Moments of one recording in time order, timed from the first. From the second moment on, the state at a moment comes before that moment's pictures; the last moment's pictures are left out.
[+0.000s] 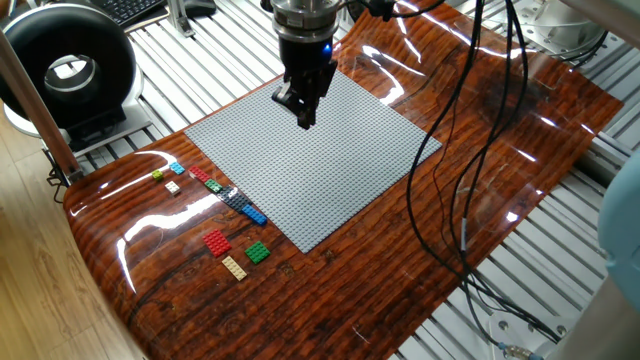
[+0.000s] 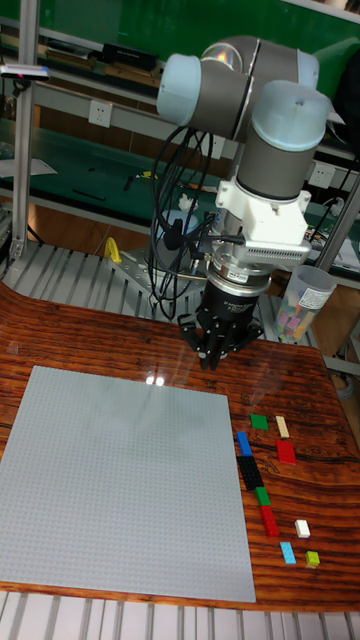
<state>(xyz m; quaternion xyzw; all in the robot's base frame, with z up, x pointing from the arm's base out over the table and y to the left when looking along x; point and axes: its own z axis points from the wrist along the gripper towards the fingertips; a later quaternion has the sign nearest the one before) 0.538 0.066 0.166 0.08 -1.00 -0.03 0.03</state>
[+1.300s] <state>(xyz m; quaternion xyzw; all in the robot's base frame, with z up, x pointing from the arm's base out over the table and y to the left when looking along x) 0.577 0.076 0.139 0.04 -1.00 0.00 0.00</state>
